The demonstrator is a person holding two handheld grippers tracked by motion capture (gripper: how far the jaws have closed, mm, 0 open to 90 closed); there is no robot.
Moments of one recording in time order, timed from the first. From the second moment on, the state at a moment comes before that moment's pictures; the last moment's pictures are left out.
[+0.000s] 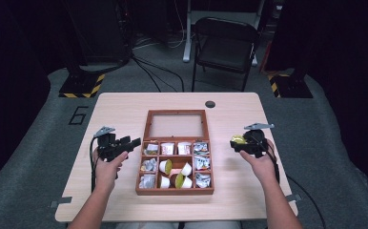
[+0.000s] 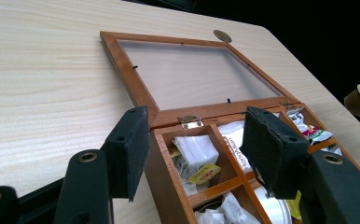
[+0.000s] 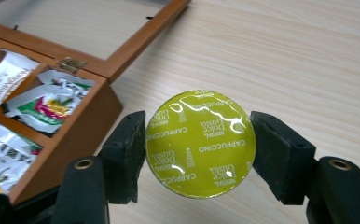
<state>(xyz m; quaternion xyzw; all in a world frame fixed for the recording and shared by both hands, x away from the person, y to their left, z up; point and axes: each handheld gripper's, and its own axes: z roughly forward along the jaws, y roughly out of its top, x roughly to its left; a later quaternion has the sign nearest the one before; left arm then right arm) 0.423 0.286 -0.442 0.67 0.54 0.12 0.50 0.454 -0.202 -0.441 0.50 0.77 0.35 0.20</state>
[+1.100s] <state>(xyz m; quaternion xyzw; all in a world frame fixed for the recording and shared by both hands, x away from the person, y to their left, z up) 0.424 0.289 -0.443 0.67 0.54 0.13 0.50 0.468 -0.270 -0.481 0.61 0.72 0.28 0.20</state>
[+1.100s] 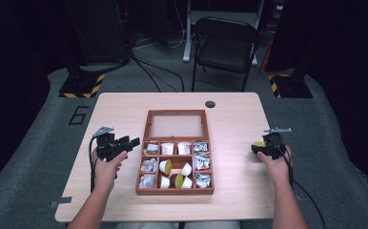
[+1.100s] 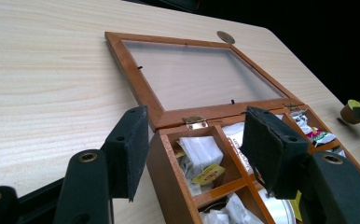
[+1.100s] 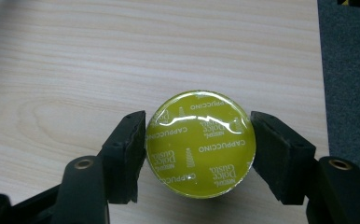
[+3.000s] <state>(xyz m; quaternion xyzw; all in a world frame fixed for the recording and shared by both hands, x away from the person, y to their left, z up) 0.436 0.278 -0.449 0.68 0.54 0.12 0.48 0.455 -0.228 -0.451 0.55 0.73 0.35 0.22</state>
